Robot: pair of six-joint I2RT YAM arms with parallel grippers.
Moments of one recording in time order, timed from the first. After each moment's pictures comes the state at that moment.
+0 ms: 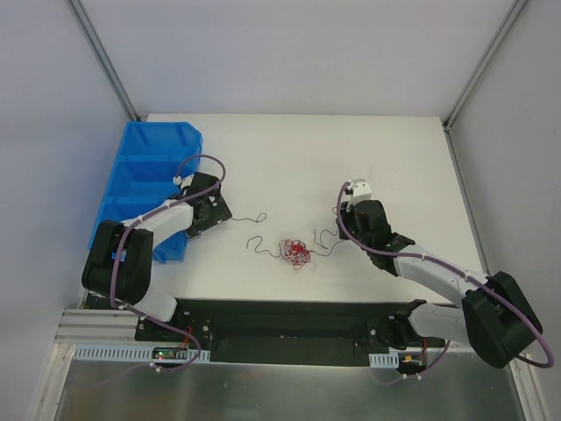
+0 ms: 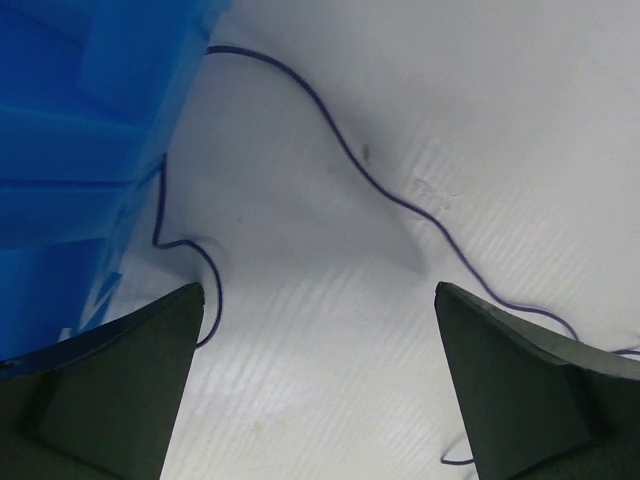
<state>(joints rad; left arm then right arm) -0.27 1.51 0.79 -0.40 -0.23 -0.75 0.60 1.18 0.50 0.14 0.15 0.24</state>
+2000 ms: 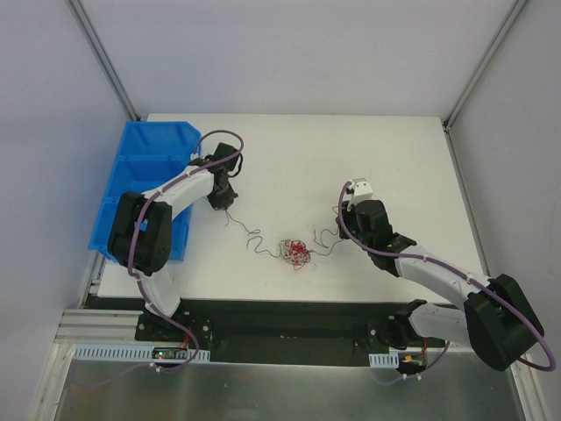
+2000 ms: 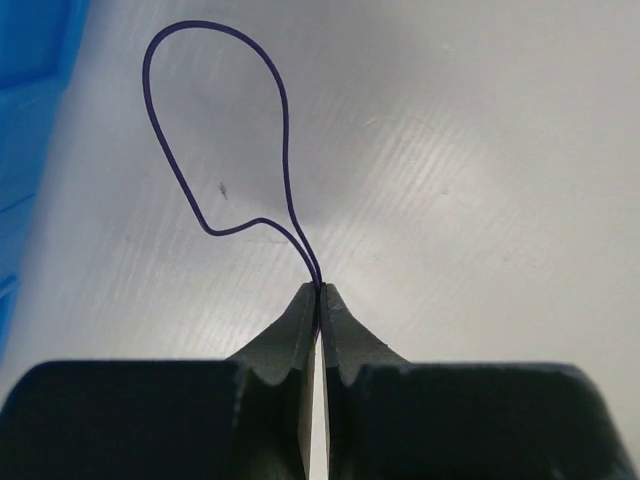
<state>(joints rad) -0.36 1.80 1.24 -0.72 -0.28 -0.84 0.60 1.16 0.50 0.14 0.15 0.24</state>
